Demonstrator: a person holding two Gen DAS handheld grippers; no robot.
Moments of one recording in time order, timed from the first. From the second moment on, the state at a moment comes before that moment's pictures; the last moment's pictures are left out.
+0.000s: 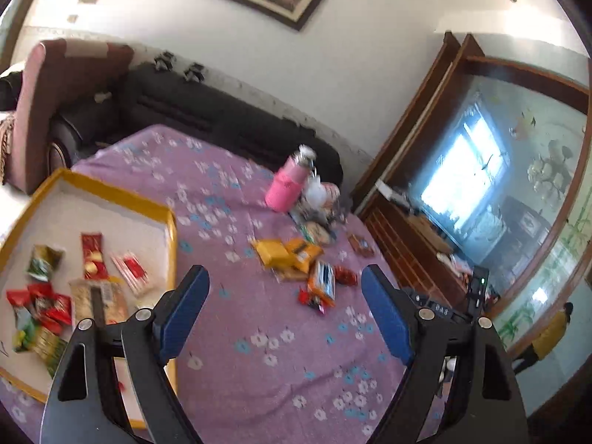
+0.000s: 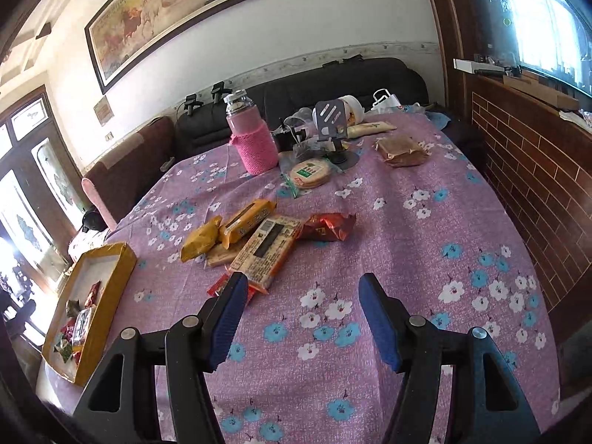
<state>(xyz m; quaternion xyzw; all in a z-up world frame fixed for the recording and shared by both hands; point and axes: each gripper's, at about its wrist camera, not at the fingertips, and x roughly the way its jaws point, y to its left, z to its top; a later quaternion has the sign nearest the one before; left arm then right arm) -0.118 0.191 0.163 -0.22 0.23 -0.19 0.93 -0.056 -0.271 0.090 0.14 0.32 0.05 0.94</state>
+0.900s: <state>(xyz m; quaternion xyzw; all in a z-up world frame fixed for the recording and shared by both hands) -0.115 0.201 0.121 -0.15 0.28 -0.11 0.94 0.128 -0.220 0.045 0.20 0.41 0.06 0.89</state>
